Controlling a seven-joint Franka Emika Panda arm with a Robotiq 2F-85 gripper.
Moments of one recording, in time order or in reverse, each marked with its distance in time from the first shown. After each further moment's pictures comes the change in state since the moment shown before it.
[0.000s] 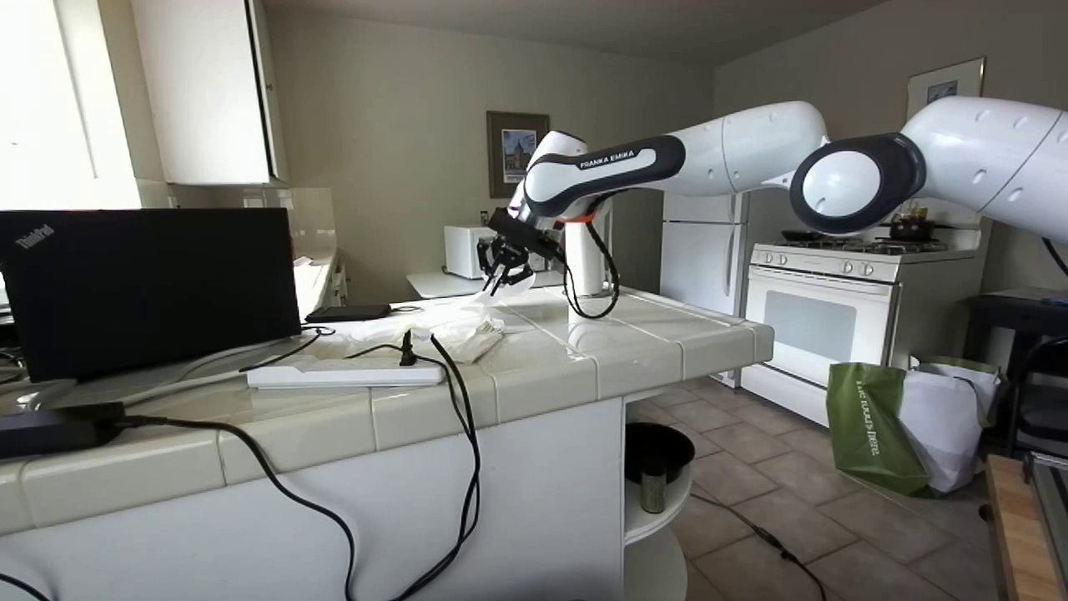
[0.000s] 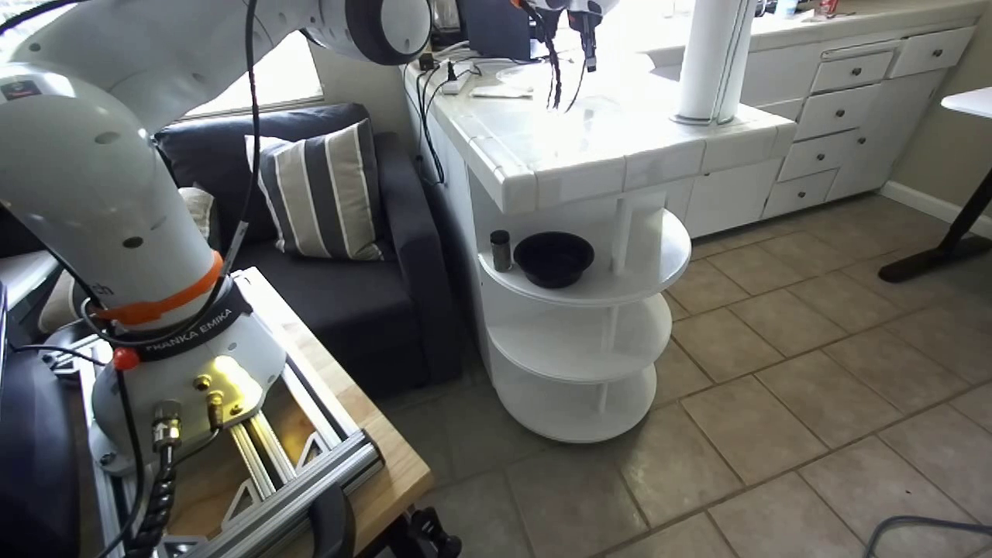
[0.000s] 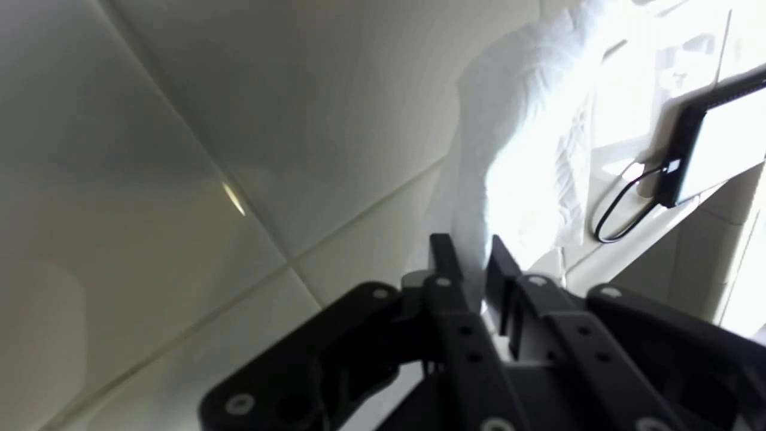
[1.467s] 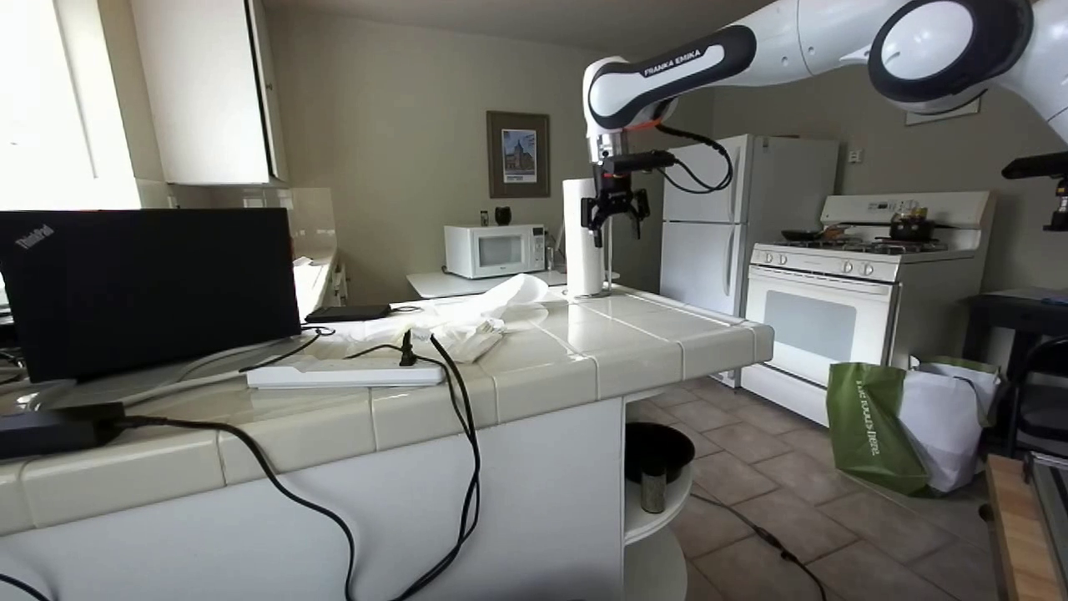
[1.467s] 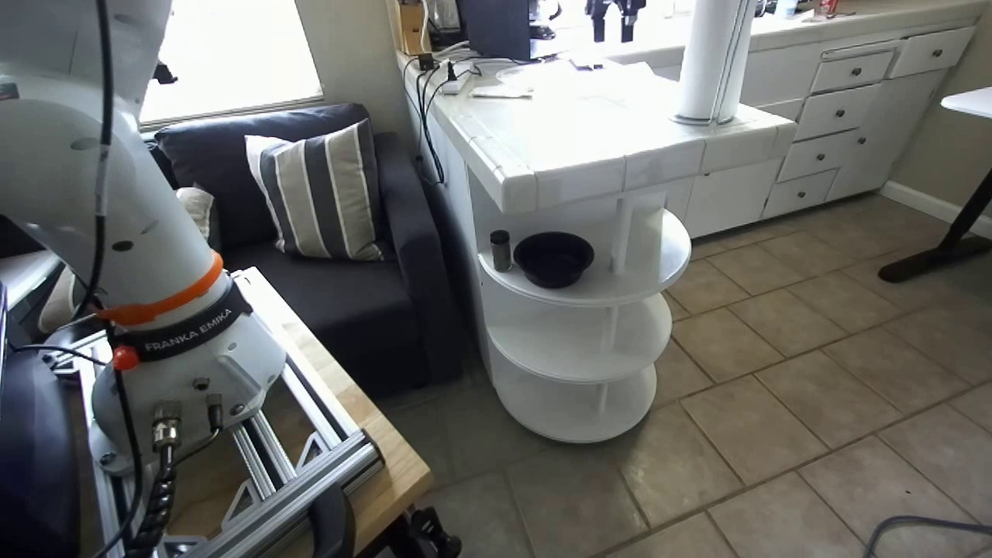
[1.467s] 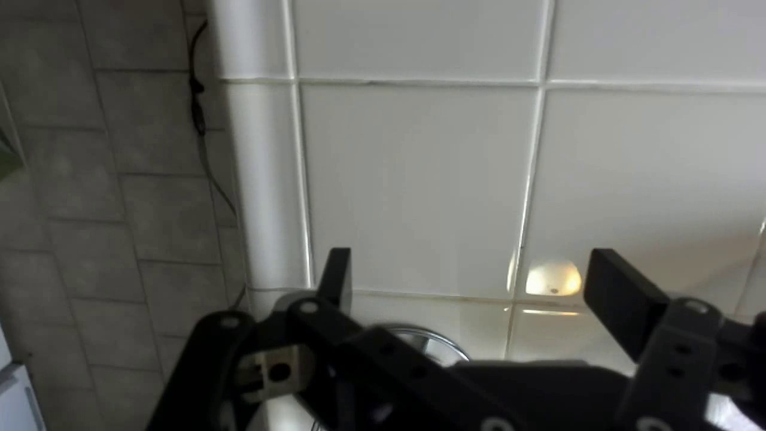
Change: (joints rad) arm -0.109 -0.507 -0.107 -0.448 -0.208 -0.607 -0.520
